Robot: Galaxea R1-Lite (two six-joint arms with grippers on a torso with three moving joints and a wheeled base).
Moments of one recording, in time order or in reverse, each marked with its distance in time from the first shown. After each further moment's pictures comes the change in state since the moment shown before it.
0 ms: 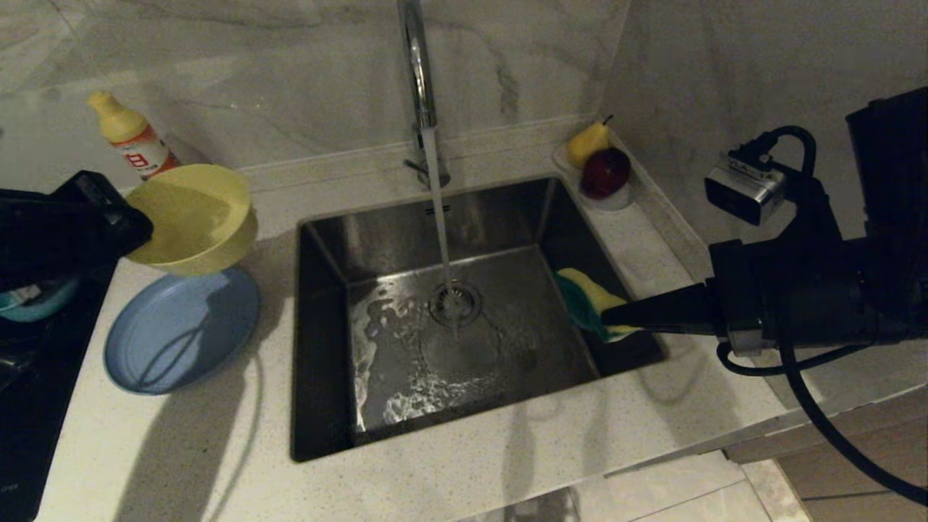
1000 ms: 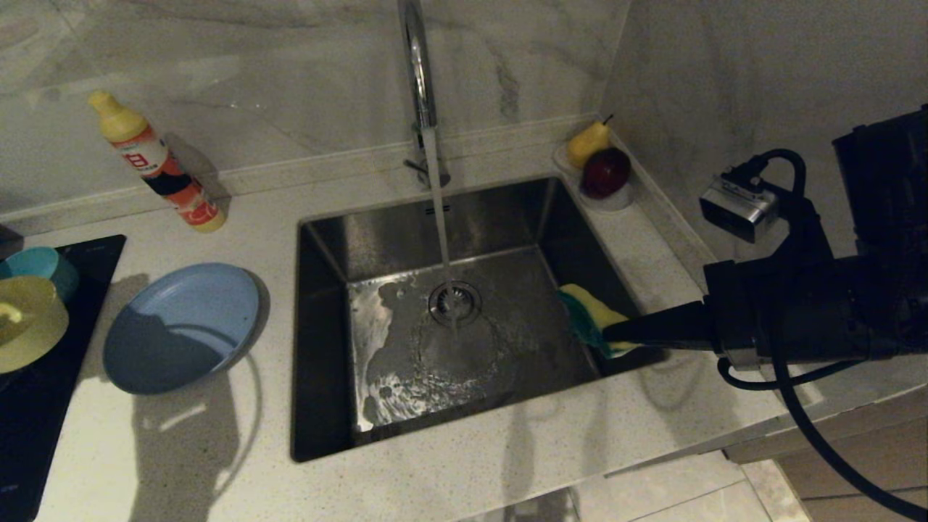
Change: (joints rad) left arm 0.696 0.218 0.073 0.008 -0.123 -0.128; right arm -0.006 0.002 0.038 -0.006 0.000 -0.008
